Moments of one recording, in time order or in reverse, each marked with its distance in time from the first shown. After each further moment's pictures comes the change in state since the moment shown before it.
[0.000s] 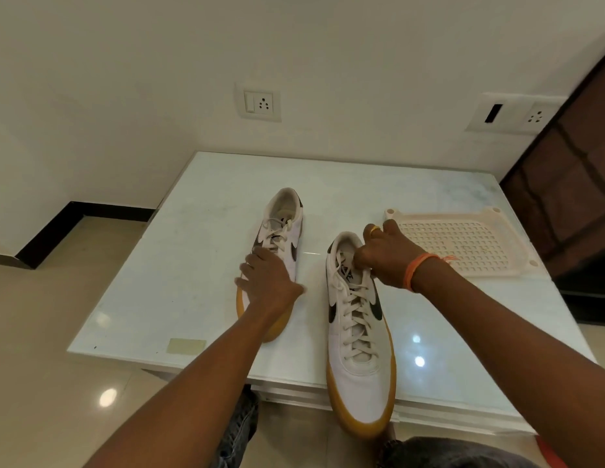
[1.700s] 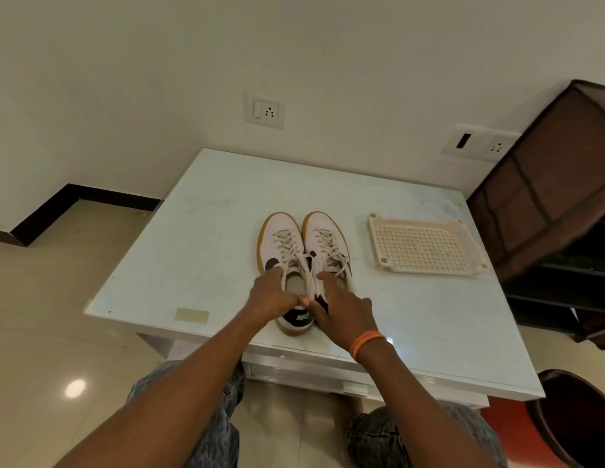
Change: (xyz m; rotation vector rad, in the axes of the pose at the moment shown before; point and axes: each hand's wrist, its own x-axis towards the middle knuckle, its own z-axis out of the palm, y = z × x) left_hand -0.076 -0.032 -0.018 -0.482 -0.189 0.232; right_hand -0.073 -0.132 -0.024 0.872 0.076 0.475
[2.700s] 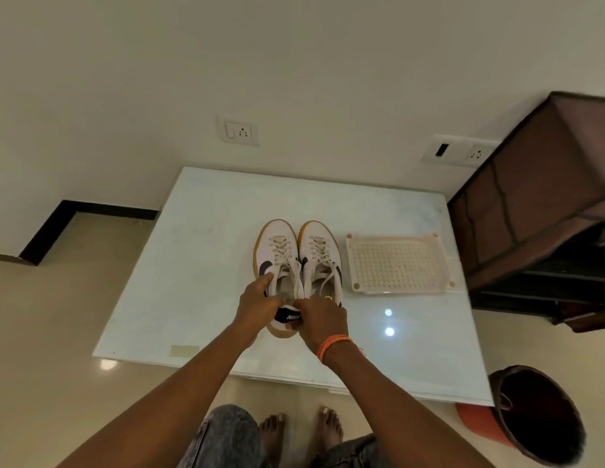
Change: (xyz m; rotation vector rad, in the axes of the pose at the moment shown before) left_hand 0.019 0.095 -0.034 -0.279 -0.050 -0.248; right_hand 0.043 -0.017 -0.082 -0.075 -0.161 0.070
